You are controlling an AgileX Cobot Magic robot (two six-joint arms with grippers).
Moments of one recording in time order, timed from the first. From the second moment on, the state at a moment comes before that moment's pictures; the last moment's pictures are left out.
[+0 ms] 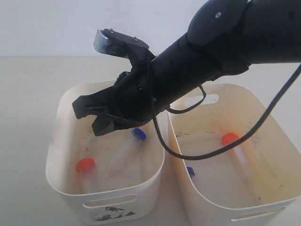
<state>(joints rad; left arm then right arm) -0.04 0.00 0.00 0.21 0.27 -0.02 0.64 1.68 -1.16 0.90 0.66 -0.50</state>
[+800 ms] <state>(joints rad) -0.04 0.00 0.00 0.21 0.27 -0.02 0.64 1.47 -1.17 -0.24 1.22 0.57</state>
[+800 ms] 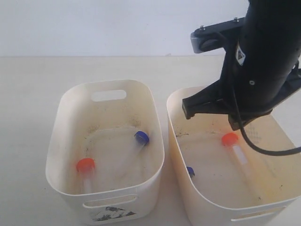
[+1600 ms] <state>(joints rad) -0.04 0.00 0.00 0.21 0.27 -0.02 0.64 1.64 -1.08 -0.37 1.21 0.59</state>
